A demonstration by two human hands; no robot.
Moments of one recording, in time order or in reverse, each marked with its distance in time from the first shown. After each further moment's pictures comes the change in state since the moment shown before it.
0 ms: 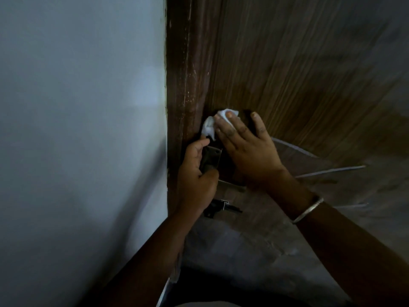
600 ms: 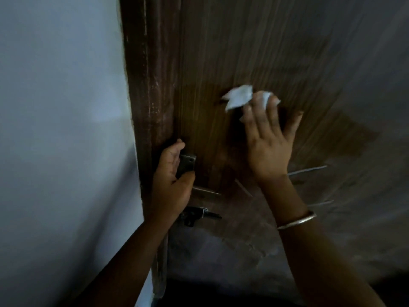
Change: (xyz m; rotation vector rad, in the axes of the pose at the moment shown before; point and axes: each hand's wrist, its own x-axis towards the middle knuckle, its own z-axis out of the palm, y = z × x) left_hand 0.010 0.004 0.008 -0.026 -0.014 0.039; right_hand -0.025 0.044 -0.008 0.076 0.196 0.552
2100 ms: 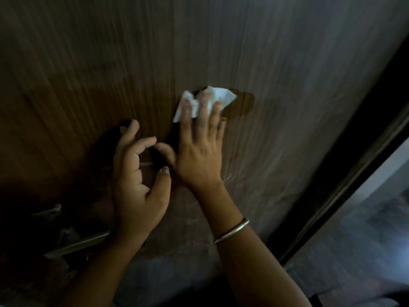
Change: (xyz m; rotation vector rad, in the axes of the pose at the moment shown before) left_hand 0.016 0.018 0.137 0.142 -0.311 0.488; right_hand -0.040 0.072 -0.006 0.107 -0.133 0.529
